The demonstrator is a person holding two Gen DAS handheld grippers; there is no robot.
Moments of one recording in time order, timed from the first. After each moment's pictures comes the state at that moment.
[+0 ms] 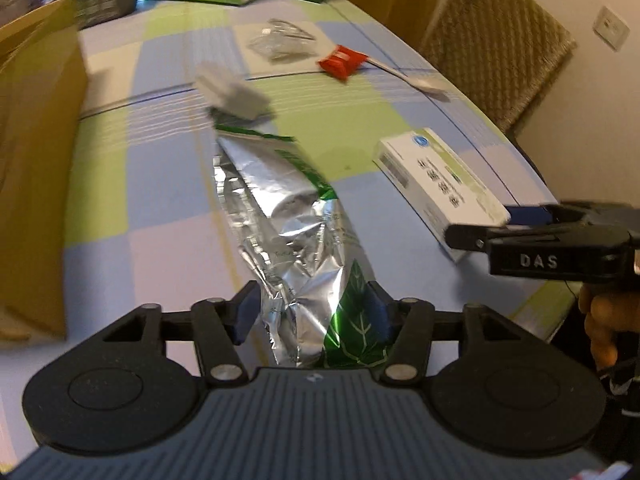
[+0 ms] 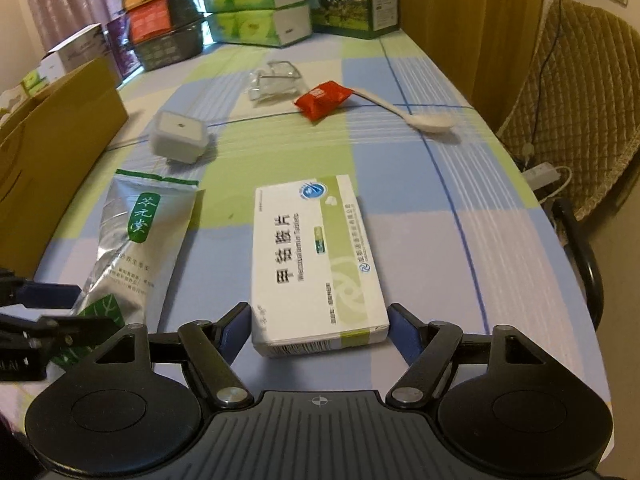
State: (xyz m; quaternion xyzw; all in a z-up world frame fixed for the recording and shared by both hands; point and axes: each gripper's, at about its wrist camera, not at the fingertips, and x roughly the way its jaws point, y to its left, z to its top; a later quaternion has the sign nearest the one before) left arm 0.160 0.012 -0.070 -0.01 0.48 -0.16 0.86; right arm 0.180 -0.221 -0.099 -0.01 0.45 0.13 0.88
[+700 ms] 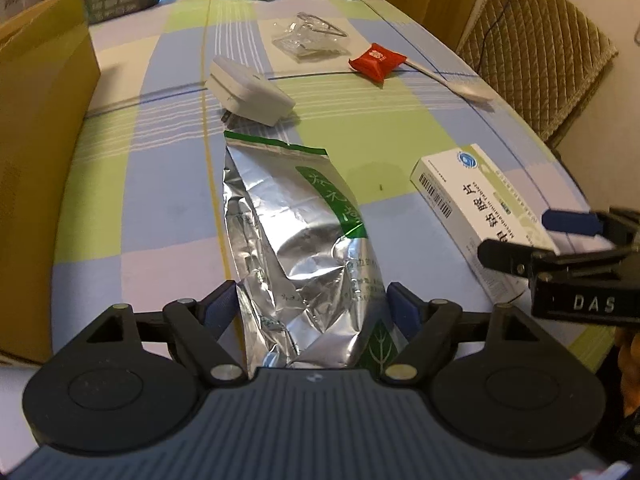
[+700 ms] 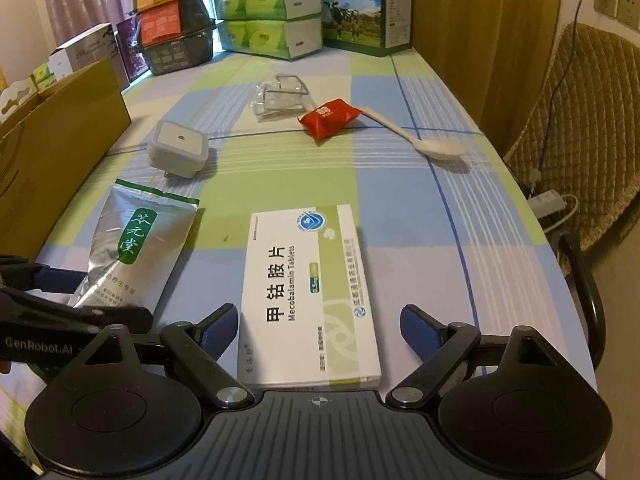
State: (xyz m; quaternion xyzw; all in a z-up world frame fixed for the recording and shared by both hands) left arm 0.197 -0.007 -0.093 0.01 0.49 -0.12 0.87; right arm 0.198 -0.218 -0.102 -0.03 0.43 0.14 0.89
